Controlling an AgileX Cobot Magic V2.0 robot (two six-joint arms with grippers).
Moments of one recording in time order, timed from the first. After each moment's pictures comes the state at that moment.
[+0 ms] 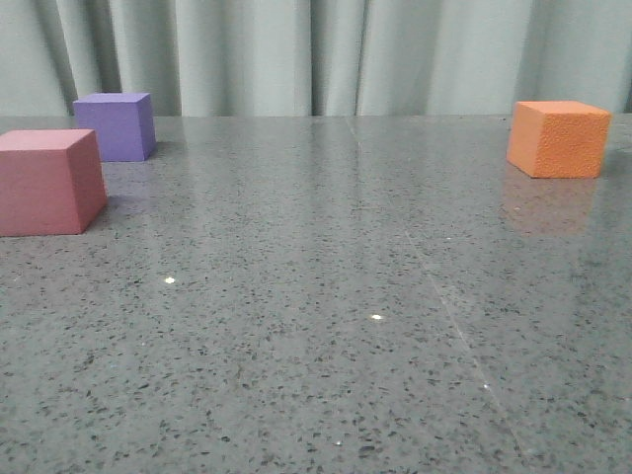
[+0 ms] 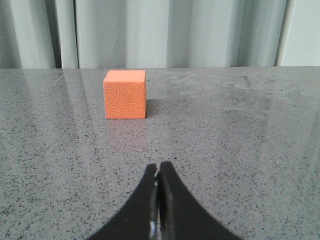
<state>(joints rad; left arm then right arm) 0.07 0.00 0.00 -0.15 0.07 0.14 0.00 -0.01 0.03 -0.04 0.07 0.11</state>
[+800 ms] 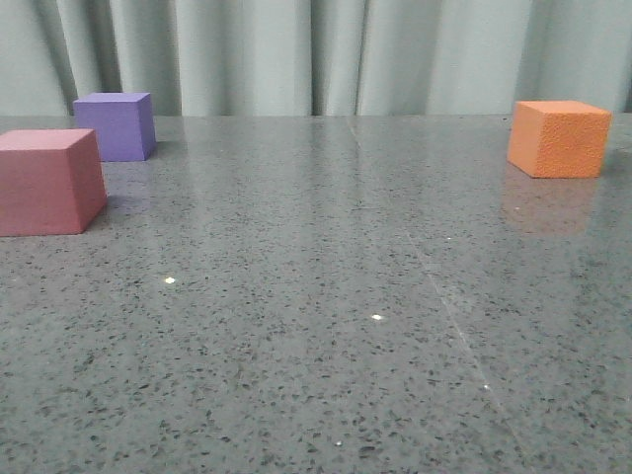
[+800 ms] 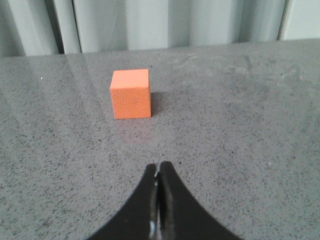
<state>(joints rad) 0.07 0.10 -0.37 -0.15 0.27 0.14 0.00 0.23 -0.42 0.02 0.51 0.11</state>
